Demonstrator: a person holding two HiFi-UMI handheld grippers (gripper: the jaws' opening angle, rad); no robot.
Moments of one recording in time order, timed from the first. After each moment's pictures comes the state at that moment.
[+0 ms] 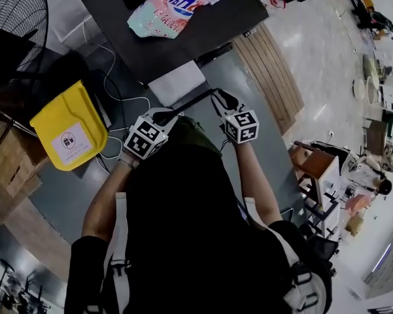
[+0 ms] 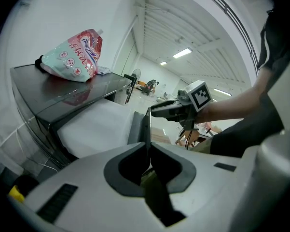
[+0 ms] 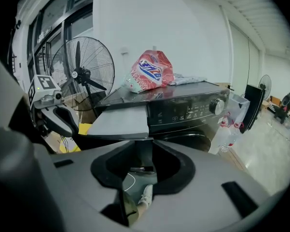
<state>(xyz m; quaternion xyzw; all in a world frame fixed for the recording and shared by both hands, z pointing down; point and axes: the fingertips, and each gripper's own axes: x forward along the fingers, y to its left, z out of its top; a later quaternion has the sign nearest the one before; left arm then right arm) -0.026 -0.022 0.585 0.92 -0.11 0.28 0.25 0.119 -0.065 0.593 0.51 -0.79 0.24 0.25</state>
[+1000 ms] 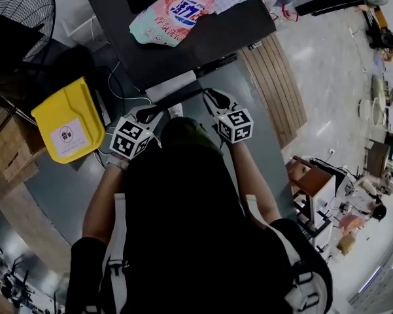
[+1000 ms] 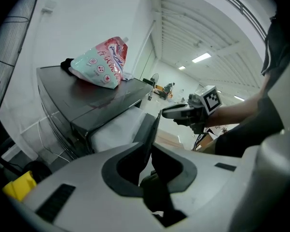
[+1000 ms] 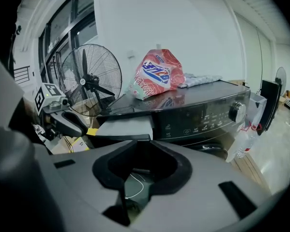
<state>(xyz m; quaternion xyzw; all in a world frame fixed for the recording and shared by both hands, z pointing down) -0.049 -0.073 0.582 0.90 -0.22 0.27 0.27 0.102 -0.114 0.587 0.45 -0.83 0.25 0.22</state>
